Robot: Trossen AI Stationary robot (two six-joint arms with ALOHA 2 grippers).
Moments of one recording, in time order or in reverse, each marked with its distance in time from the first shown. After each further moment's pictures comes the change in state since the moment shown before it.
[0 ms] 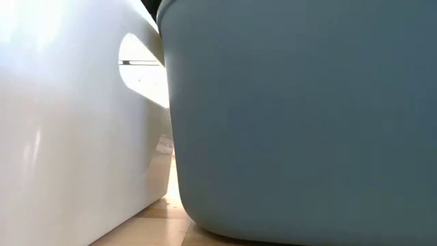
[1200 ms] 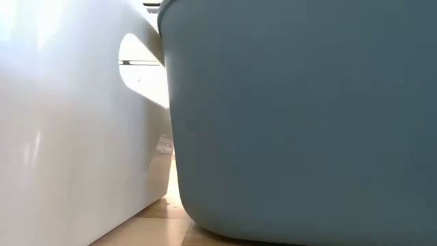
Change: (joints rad) left arm -0.028 0.000 -0.005 0.415 0.126 0.064; right arm 0.023 0.198 0.049 0.199 -0.003 -0.017
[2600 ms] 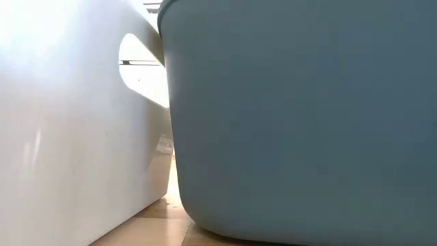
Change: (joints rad) left arm -0.025 0.000 -0.042 0.440 0.414 0.077; right arm 0.136 0.197 -0.001 0.781 -0.122 -0.489
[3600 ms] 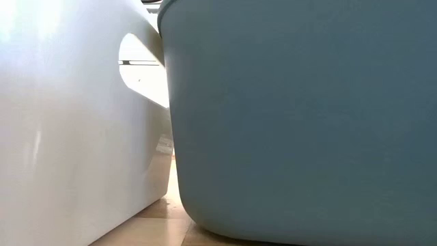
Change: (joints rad) left arm 0.055 0.038 -0.001 -0.085 -0.077 -0.026; right arm -0.107 -0.002 0.001 -0.092 -0.003 0.361
